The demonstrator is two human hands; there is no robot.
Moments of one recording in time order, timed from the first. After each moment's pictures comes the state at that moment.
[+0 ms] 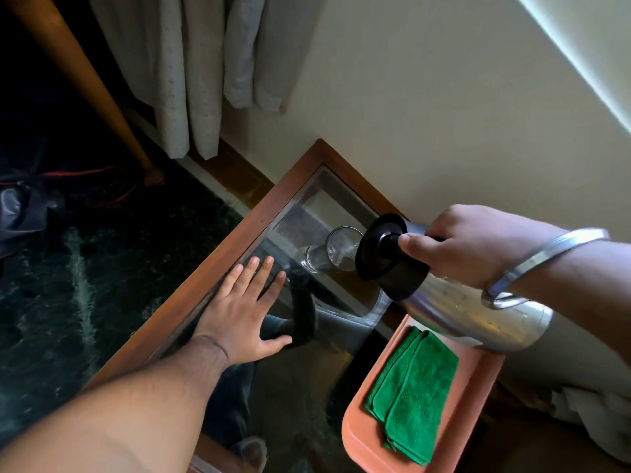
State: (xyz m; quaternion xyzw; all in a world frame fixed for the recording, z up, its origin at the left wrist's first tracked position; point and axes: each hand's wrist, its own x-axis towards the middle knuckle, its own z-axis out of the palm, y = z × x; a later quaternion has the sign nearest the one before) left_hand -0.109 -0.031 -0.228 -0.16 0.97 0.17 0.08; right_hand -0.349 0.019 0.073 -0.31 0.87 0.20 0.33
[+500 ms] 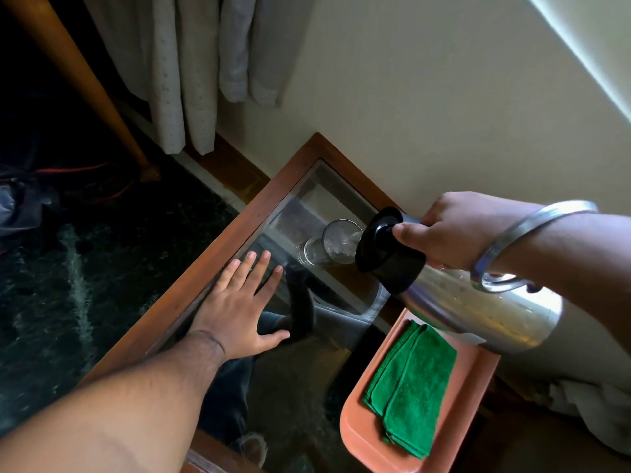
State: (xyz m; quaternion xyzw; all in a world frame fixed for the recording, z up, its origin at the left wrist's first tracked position) left_hand -0.108 -0.032 -0.229 -0.16 0.97 0.17 0.09; right_hand -0.342 0.007 0.073 -0.26 0.88 0.21 0.34
